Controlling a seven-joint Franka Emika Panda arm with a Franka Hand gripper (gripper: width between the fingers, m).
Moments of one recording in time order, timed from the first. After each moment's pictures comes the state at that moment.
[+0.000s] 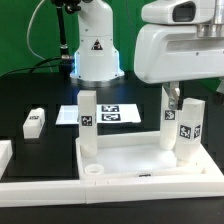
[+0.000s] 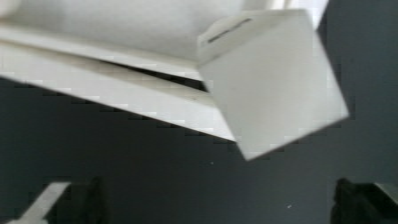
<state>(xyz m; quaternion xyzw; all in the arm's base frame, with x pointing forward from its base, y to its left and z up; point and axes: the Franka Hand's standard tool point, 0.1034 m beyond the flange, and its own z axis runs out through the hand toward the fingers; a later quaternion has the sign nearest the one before) 0.651 0.110 0.141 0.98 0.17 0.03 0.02</state>
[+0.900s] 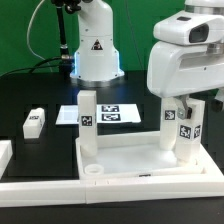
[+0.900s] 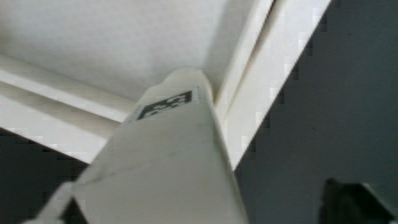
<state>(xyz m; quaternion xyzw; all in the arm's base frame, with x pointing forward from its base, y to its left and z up) 0.622 0.130 0.115 0.98 0.20 0.00 0.01</state>
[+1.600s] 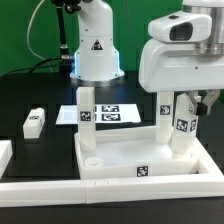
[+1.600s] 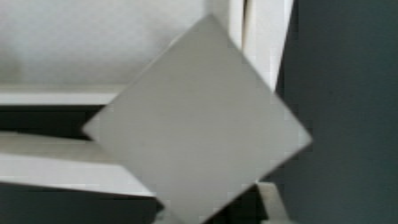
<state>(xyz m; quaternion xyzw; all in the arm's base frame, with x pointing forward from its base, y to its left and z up) 0.623 0.127 0.115 1.00 0.02 0.01 0.01</state>
